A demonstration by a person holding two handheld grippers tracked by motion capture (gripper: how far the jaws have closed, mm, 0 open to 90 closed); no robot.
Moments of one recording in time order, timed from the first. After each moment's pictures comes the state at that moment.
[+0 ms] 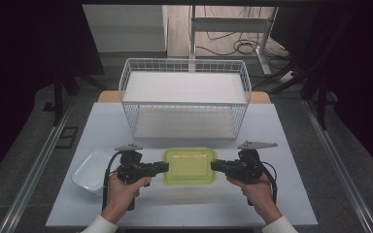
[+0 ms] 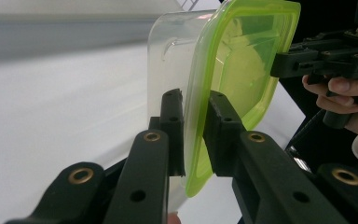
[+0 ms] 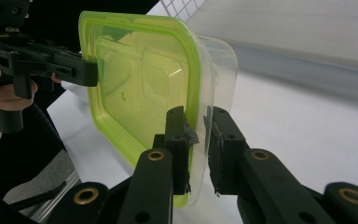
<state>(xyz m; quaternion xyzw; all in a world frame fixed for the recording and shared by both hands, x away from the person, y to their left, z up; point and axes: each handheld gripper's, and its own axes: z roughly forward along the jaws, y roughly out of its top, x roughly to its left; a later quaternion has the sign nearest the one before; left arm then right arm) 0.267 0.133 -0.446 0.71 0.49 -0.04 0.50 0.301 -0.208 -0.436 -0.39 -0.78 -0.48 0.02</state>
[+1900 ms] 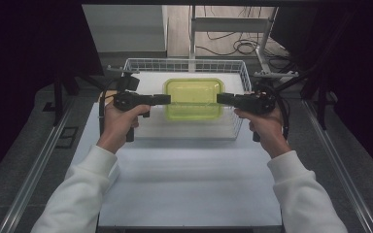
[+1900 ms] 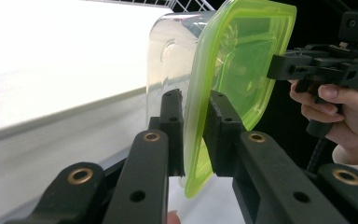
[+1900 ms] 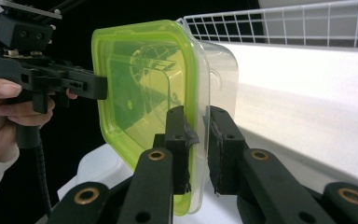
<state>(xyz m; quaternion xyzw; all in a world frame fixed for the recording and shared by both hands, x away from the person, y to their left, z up) 0.371 0.146 -0.301 0.71 0.46 -0.01 0.54 0.398 -0.205 -0.295 -0.36 -0.74 -0.56 -0.03</state>
